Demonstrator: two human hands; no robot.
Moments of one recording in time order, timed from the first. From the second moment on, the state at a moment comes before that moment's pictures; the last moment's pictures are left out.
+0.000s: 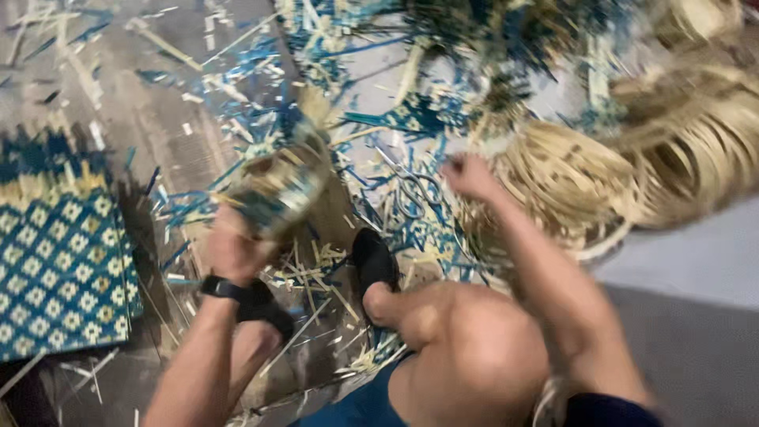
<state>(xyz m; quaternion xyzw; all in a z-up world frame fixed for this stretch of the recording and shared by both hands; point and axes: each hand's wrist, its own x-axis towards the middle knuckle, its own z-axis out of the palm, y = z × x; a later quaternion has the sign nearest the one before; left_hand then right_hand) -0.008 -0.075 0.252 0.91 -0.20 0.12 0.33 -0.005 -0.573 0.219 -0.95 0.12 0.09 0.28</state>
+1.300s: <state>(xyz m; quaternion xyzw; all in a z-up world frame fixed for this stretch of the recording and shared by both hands) 0.022 -0.212 0.157 0.93 0.29 -0.11 0.20 -0.041 -0.434 0.110 -0.97 0.07 0.12 0.18</state>
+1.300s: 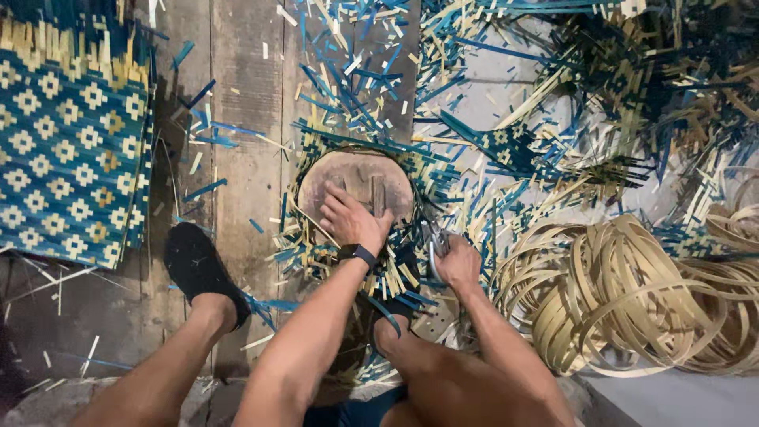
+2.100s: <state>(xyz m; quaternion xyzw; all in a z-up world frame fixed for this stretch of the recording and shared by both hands) 0.016 -0.173 0.150 0.96 0.05 -0.19 0.21 0.051 -0.454 0.111 -0.99 -0.12 0.05 0.04</state>
